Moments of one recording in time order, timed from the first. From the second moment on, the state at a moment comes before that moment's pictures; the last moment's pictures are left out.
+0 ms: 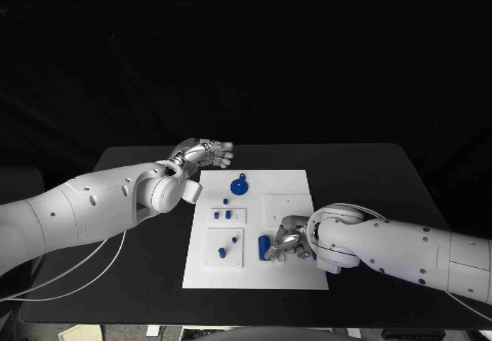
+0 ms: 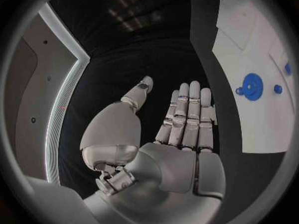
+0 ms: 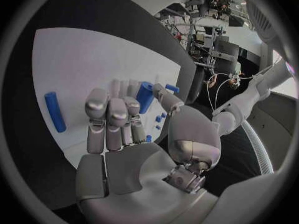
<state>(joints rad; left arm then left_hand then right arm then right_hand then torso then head) 1.19 -0.73 -0.10 1.24 -0.11 -0.21 0.31 0.94 -0.08 0.43 -0.27 0.05 0.83 0.18 0.29 0.49 1.15 0.14 0.07 0.14 0.90 0.12 0.53 0.42 0.06 0.65 0.02 0.61 1.19 1.11 -0.60 -0.19 1.45 -1.04 0.03 -0.50 0.75 -0.08 0.67 -0.17 0.05 1.04 0.09 0.29 0.56 1.14 -0.02 1.16 1.08 1.30 -0.12 1.26 1.00 0.17 1.31 -0.09 1.02 1.31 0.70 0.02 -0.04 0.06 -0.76</state>
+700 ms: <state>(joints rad) 1.19 -0.73 -0.10 1.24 -0.11 -0.21 0.31 0.94 -0.08 0.43 -0.27 0.05 0.83 0.18 0.29 0.49 1.15 0.14 0.07 0.14 0.90 0.12 0.53 0.42 0.05 0.65 0.02 0.61 1.19 1.11 -0.60 -0.19 1.45 -1.02 0.07 -0.50 0.71 -0.09 0.68 -0.21 0.10 1.04 0.09 0.28 0.55 1.14 -0.02 1.16 1.09 1.30 -0.12 1.26 1.00 0.17 1.31 -0.08 1.03 1.31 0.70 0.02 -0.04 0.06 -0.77</state>
